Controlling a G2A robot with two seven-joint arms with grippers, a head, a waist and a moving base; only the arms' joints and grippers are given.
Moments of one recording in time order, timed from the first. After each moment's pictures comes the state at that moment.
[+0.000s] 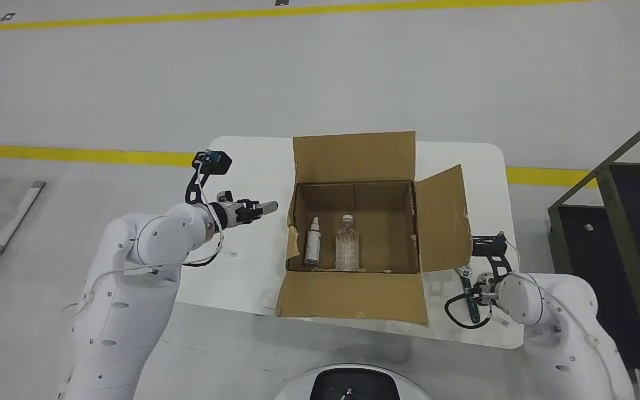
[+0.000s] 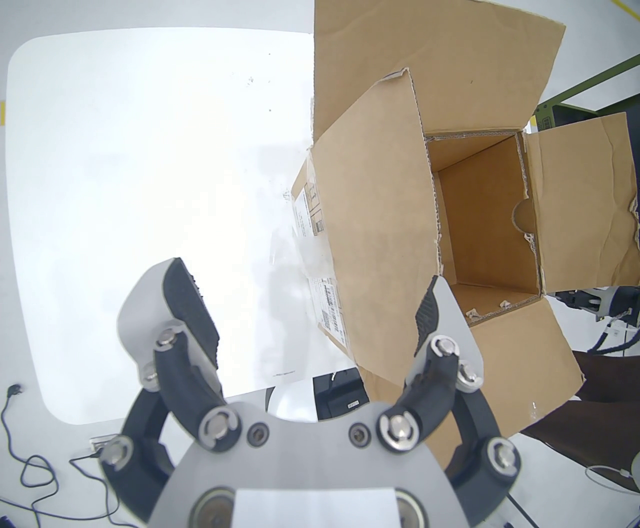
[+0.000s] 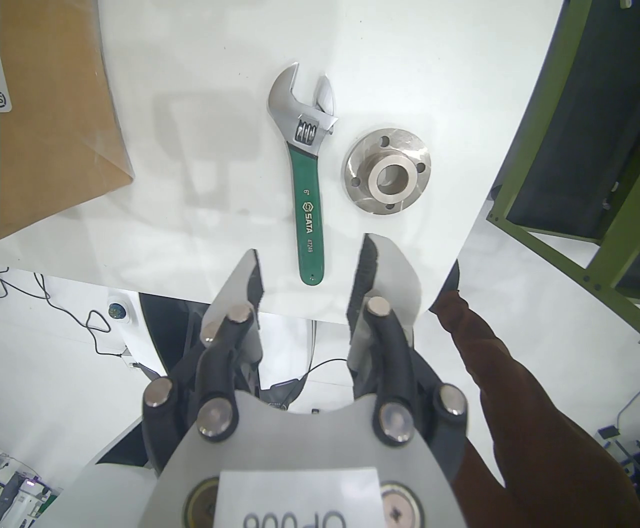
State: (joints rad) left arm 0.93 -1.19 -1.36 -1.73 0.75 0.08 -1.13; right arm -1.35 -1.10 1.56 -1.91 -1.21 0.21 1.54
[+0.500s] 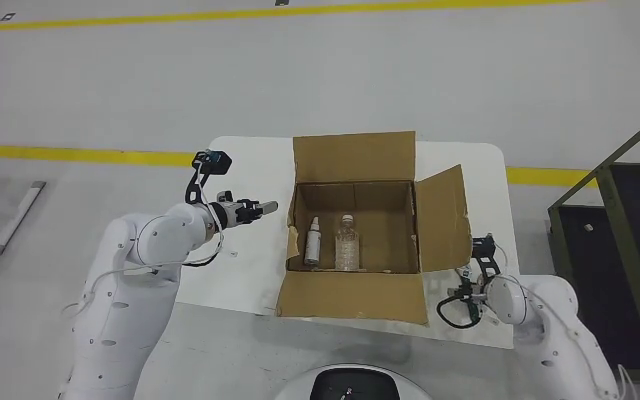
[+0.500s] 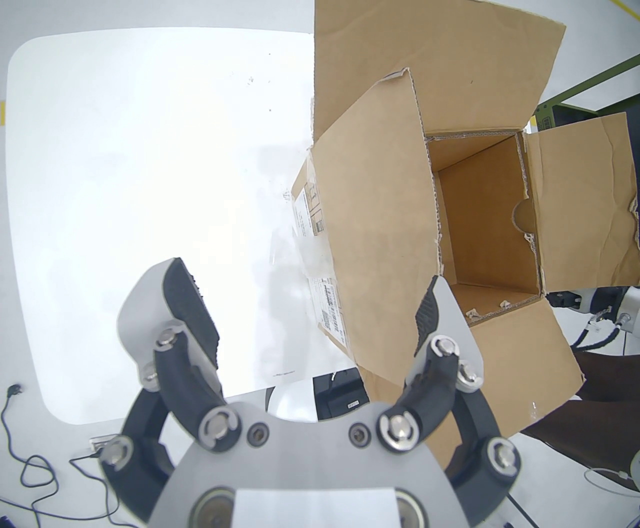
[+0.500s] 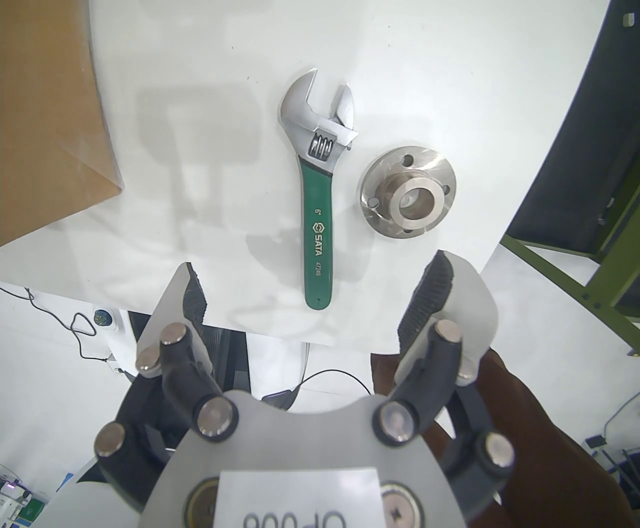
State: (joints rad) left arm 0.93 -1.19 -1.36 -1.73 0.75 0.08 -1.13; right arm -1.33 -1.11 1.50 -1.82 -1.23 0.19 1.45
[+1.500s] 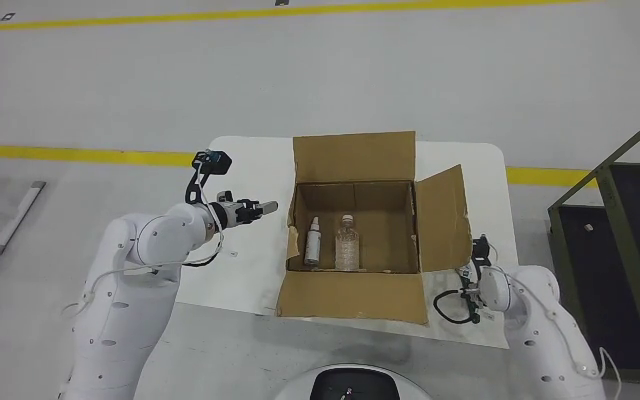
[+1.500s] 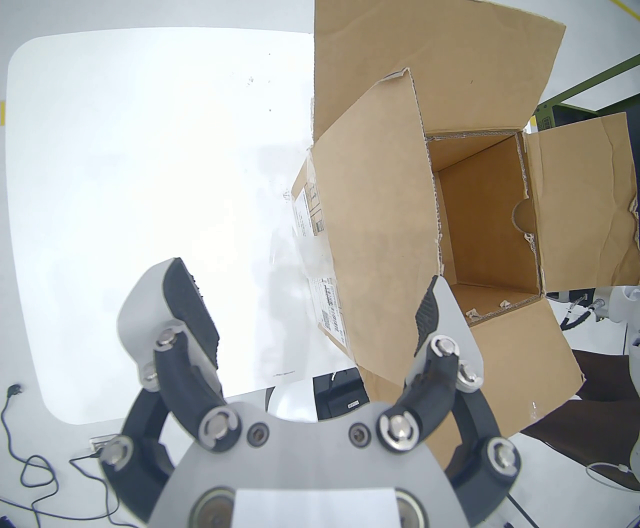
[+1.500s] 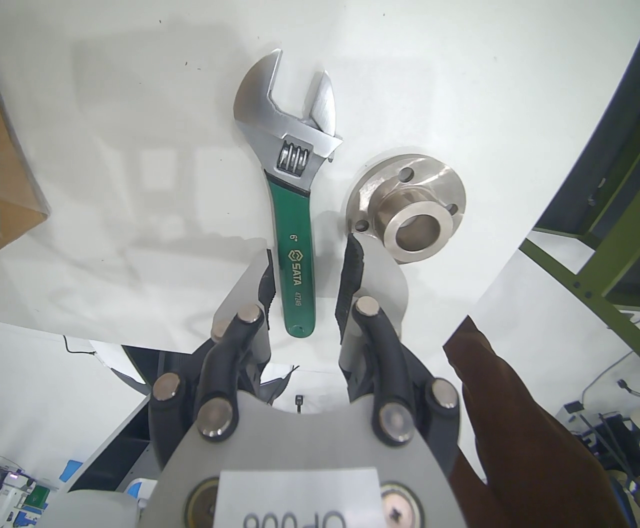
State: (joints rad) left arm 0.93 -1.19 -1.36 -1.73 0.75 0.08 -1.13; right arm -1.24 -1.12 1.44 -1.66 -1.27 0.18 1.46
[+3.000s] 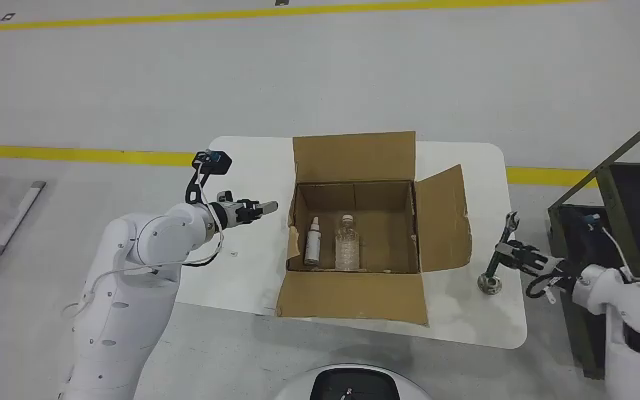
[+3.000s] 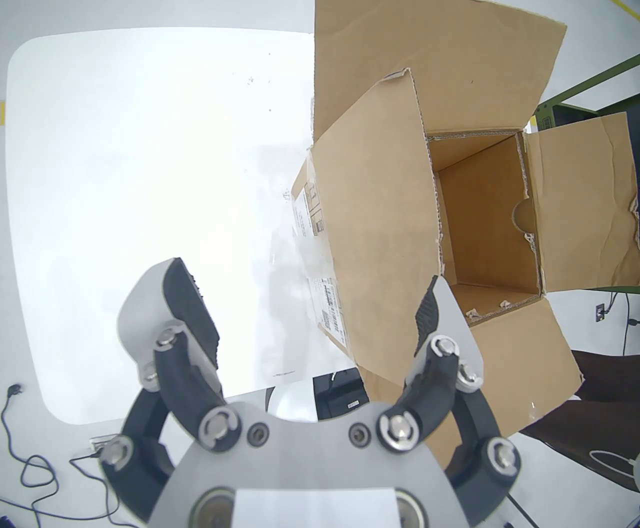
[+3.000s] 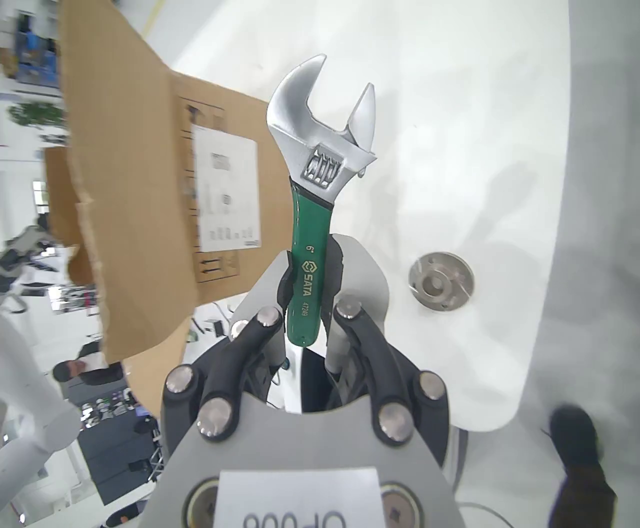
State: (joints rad) left arm 0.93 -1.19 -1.36 -1.73 0.75 0.08 -1.13; right arm -1.41 -1.12 2.05 -1.78 -0.29 -0.02 1.21
